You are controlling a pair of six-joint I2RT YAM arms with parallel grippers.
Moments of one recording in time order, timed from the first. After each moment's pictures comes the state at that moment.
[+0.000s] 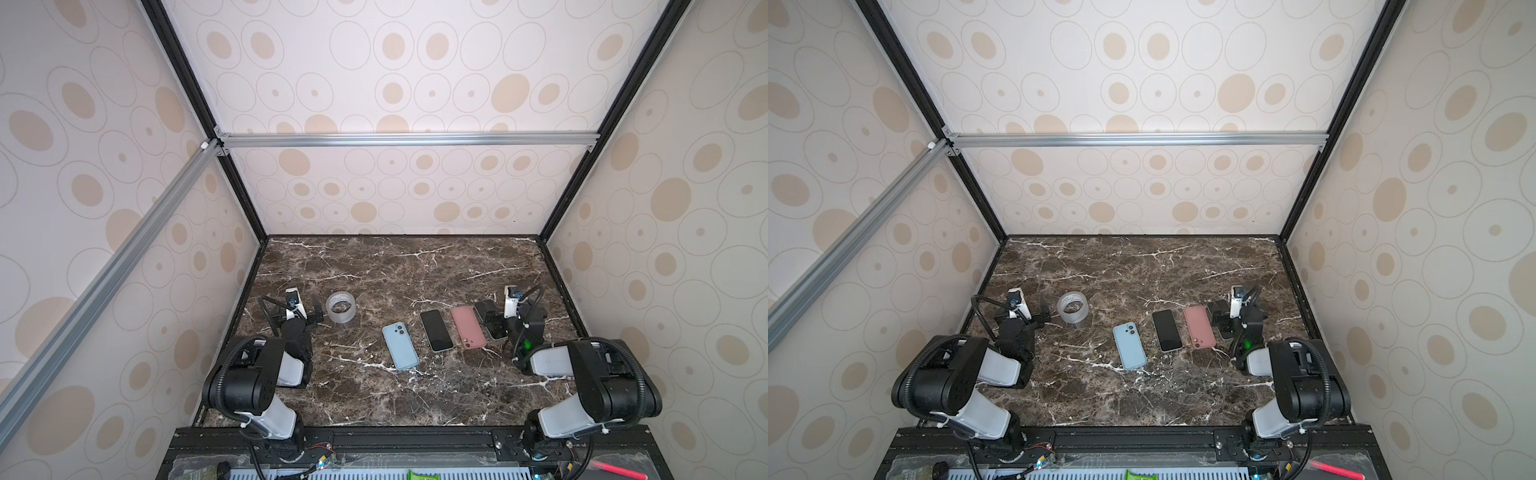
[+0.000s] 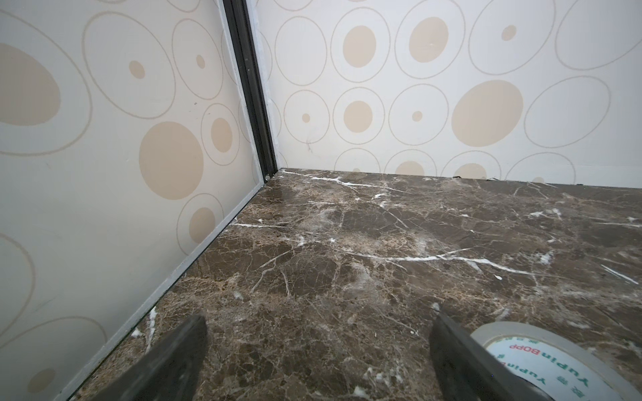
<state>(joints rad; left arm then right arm) -0.06 1.59 0.21 1.29 -0.36 0.04 0.04 1.52 0.23 0.94 0.02 -0.02</state>
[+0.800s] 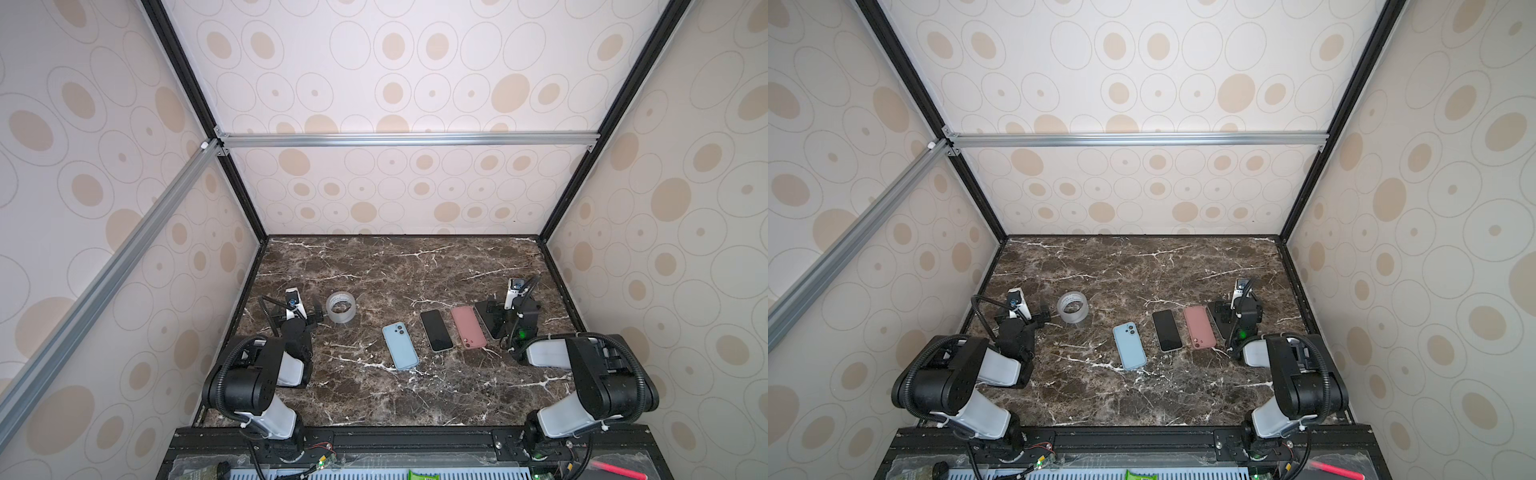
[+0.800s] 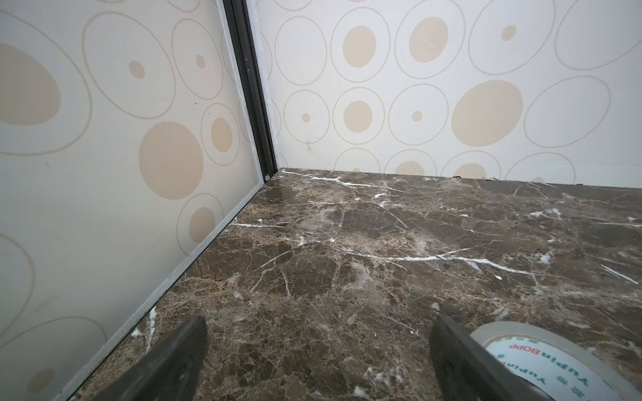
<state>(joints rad) -0.06 1.59 0.21 1.28 -0.36 0.04 0.08 1.54 0.41 0.74 0.25 0.02</state>
